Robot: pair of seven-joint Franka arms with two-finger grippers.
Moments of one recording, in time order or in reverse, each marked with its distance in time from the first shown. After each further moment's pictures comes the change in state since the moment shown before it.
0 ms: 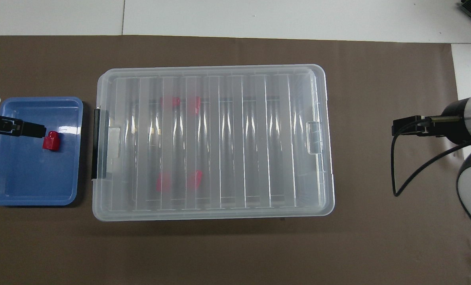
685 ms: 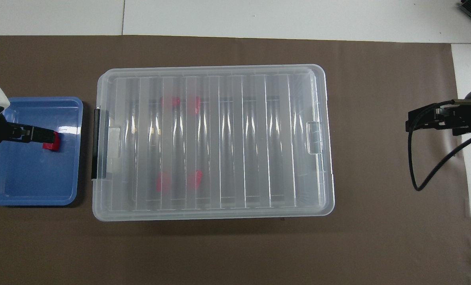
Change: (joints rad) left arm -0.043 -0.022 -0.012 -0.011 -0.003 -0.050 -0.125; right arm -0.003 0.090 -0.004 0.210 -0.002 -0.214 0.051
